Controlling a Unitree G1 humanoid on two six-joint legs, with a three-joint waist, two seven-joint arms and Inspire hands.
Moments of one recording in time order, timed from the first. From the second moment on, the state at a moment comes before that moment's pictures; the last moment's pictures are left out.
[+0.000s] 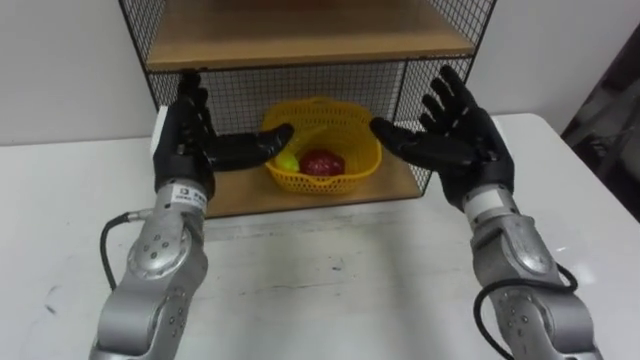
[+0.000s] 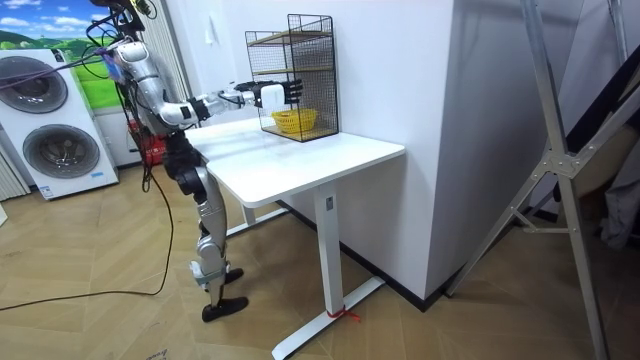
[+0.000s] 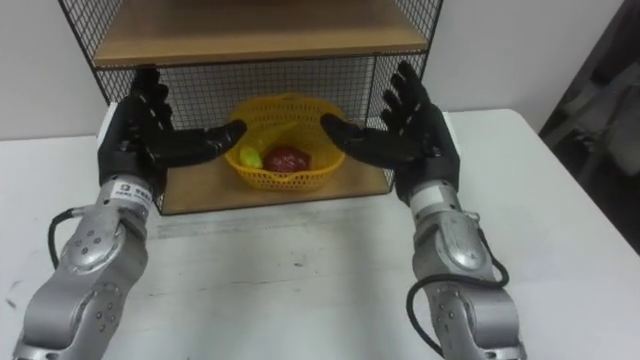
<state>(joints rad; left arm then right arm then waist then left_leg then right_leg) -0.03 0.15 -0.09 -0.09 -0.31 0.14 0.18 -0.03 -0.21 0.05 -0.04 0.45 0.11 -0.09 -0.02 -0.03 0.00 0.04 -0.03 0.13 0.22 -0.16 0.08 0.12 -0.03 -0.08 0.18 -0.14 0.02</state>
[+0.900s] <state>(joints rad) 0.41 0.22 -0.07 -0.23 -0.37 -0.05 0.00 0.38 -0.24 0.01 -0.23 0.39 -0.02 0.17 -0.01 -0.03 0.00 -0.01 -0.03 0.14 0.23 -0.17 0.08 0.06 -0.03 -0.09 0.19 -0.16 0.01</state>
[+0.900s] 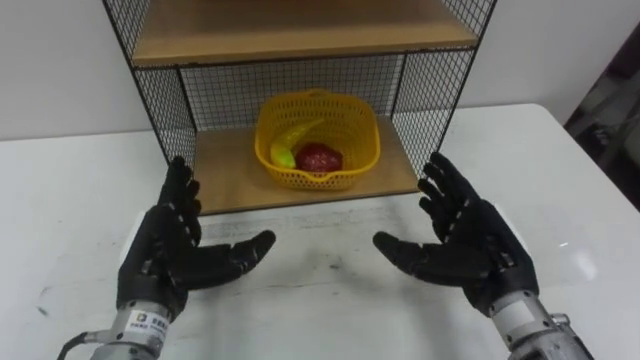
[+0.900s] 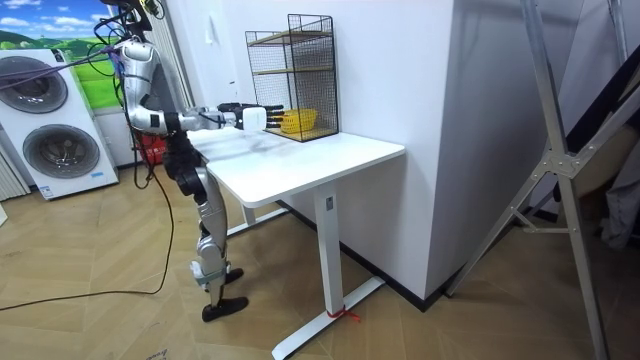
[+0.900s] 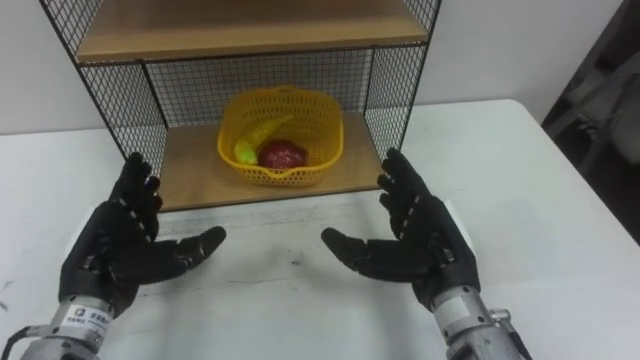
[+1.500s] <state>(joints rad) 0.31 0.30 0.47 -0.55 -0.06 -0.35 0.44 0.39 -0.40 -0.42 -0.42 0.17 -0.25 -0.24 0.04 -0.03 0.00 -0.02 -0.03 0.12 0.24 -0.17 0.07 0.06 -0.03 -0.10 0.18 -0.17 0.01</state>
